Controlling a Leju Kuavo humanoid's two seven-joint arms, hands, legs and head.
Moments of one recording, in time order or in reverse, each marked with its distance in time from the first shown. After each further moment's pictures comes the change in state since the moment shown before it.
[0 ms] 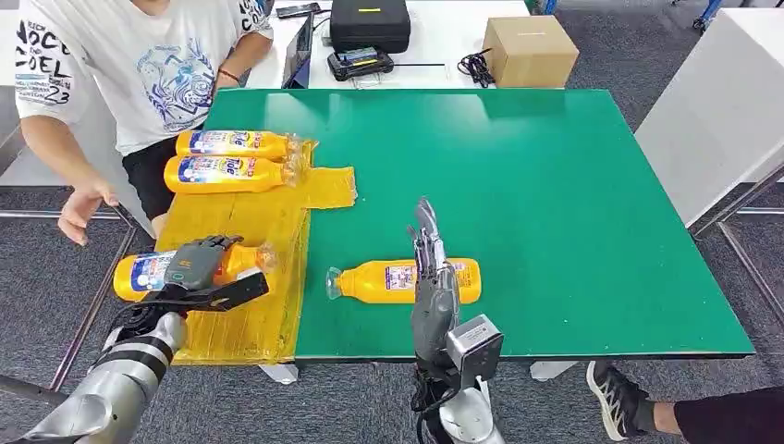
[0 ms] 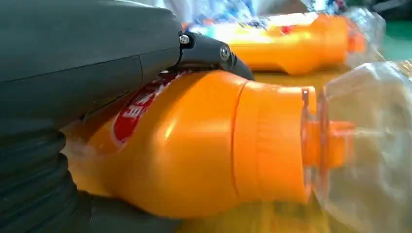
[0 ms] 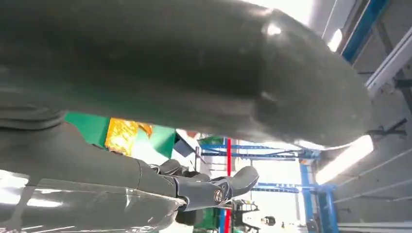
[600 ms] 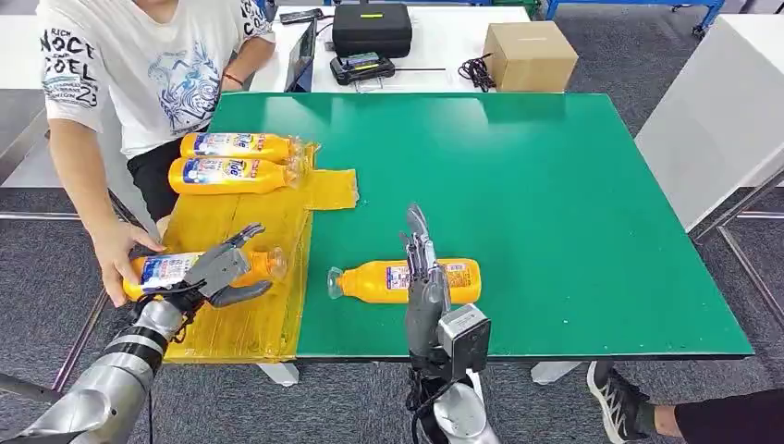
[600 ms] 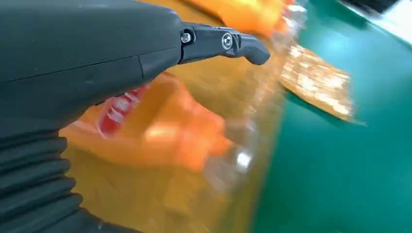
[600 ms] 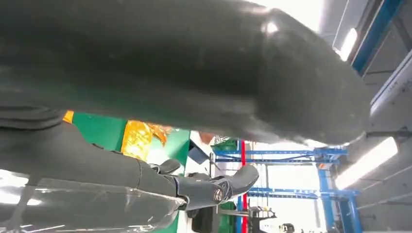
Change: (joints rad) left arm 0.011 -0.002 0.018 -0.015 0.482 -0.489 -0.155; right arm -0.013 0.024 -0.018 0.060 -0.015 0.014 0.032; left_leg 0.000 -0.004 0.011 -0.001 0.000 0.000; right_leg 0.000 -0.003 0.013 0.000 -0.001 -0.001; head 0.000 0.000
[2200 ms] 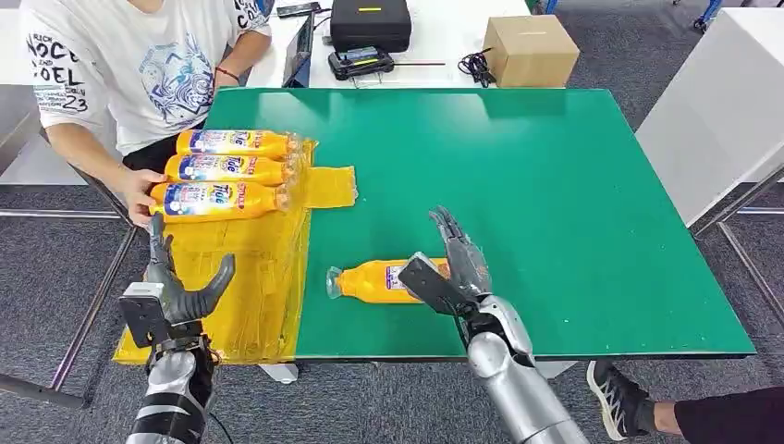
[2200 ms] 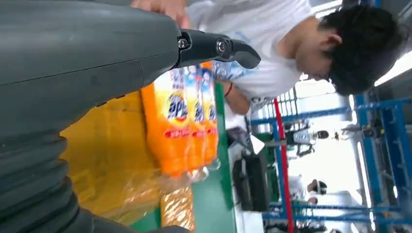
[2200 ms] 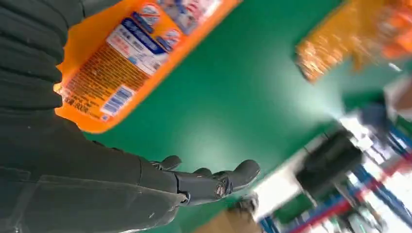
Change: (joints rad) left arm 0.357 -0.227 0.084 -0.583 0.670 0.503 -0.164; right arm -0.283 -0.210 -0.109 0.378 0.637 -0.035 0.401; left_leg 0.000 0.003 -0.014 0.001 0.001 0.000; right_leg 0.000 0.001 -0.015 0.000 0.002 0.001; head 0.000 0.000
